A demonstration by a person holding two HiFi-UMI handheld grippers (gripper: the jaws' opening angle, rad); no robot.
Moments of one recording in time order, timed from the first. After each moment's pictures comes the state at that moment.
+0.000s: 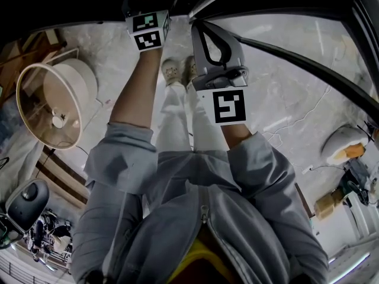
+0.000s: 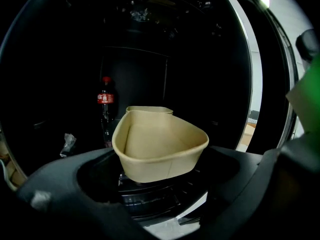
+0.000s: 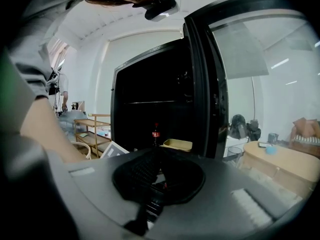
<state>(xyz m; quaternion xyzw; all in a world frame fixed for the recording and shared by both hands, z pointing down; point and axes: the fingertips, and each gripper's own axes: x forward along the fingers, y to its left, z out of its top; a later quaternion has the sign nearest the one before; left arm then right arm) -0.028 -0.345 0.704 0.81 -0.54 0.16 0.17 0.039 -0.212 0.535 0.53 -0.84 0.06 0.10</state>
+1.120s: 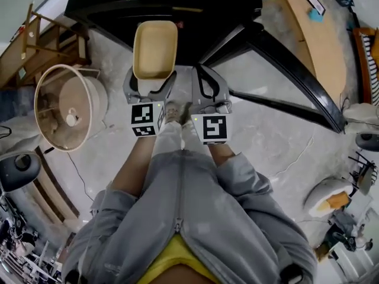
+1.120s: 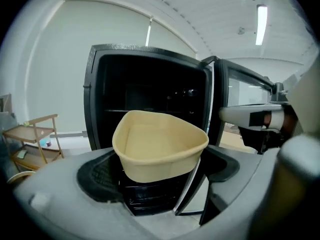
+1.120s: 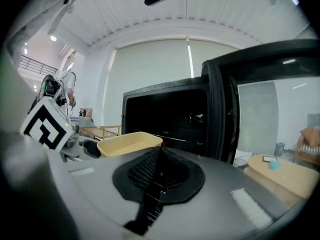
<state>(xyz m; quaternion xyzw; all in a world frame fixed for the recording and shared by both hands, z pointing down) -0.095 -0.192 0.496 0.79 -0.58 0.14 0.15 0.011 -0.189 0.419 0.50 -0.86 0.03 0.08</state>
